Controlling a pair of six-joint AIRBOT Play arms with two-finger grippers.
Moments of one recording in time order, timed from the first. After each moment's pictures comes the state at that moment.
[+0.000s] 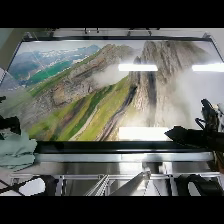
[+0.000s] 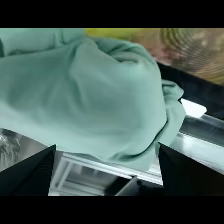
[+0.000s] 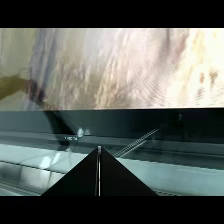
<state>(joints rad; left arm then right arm) 0.47 -1.39 1.12 1.77 -1.61 -1.45 -0.07 -0.51 0.49 -0.96 1.21 1.61</state>
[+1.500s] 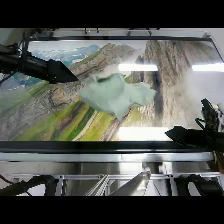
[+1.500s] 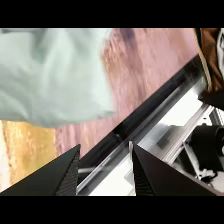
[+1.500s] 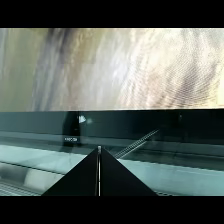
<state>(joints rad) -0.01 -1.35 1.53 0.75 -1.54 -1.22 -0.07 -0.51 0.49 -0.96 1.20 1.61</state>
